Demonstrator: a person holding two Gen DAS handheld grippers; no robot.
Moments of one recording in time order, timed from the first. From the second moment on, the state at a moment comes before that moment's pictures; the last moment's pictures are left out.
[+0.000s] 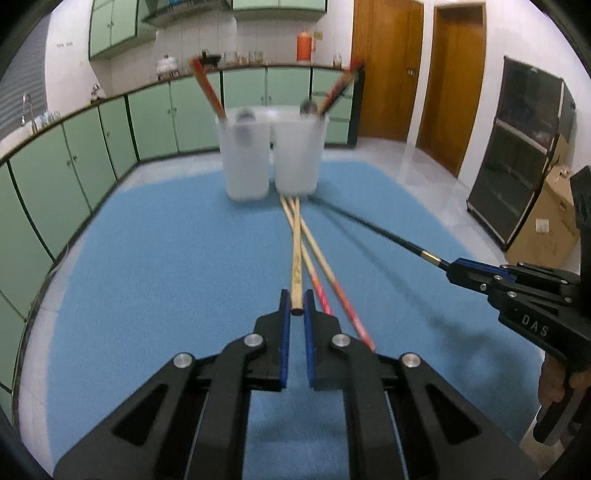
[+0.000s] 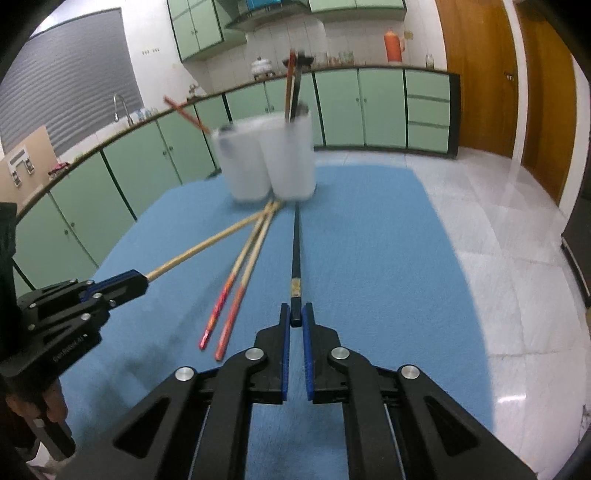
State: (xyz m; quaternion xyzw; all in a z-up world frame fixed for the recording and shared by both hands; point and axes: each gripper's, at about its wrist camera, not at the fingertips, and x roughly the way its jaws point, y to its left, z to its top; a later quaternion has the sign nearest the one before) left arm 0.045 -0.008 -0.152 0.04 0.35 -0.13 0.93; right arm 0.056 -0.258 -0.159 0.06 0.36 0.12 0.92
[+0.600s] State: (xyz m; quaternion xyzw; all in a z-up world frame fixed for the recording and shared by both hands) left arm 0.050 -0.006 -0.025 0.02 0.21 -0.14 0.97; right arm 0.085 -0.276 -0.052 0.07 0.27 0.13 0.95
